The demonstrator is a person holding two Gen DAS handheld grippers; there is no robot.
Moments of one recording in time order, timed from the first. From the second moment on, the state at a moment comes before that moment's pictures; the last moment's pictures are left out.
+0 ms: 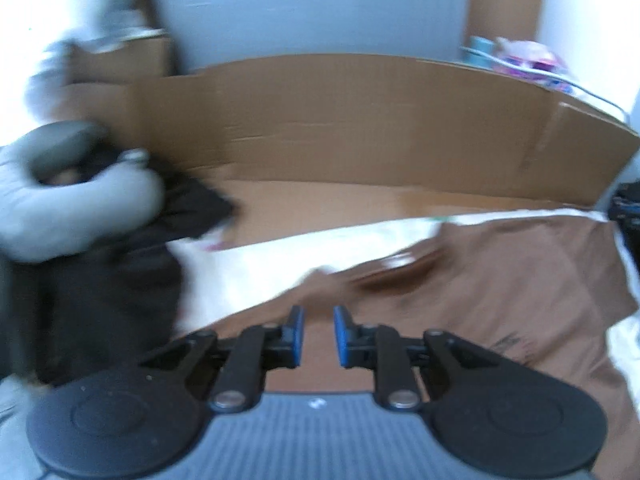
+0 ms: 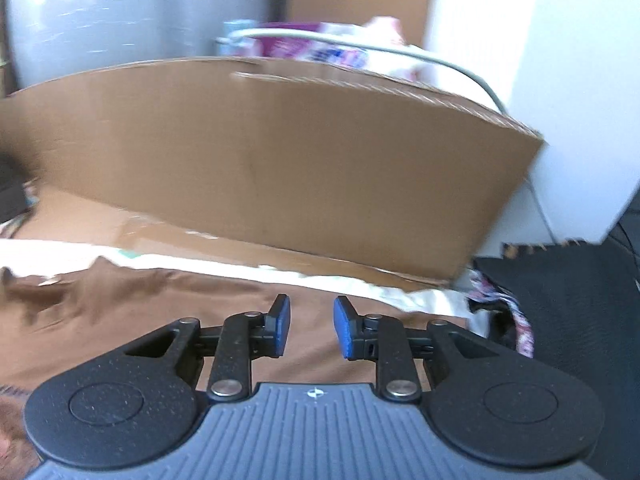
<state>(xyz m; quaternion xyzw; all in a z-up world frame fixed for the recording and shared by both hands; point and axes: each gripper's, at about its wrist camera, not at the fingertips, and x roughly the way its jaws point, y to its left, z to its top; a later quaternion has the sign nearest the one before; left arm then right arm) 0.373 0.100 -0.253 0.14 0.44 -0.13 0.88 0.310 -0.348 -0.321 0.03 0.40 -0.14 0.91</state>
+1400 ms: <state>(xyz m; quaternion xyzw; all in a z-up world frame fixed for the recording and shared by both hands) 0.425 0.336 -0.331 0.13 0.52 0.02 0.84 0.283 -0.048 -0.319 -0.01 0.38 0.12 0.92</state>
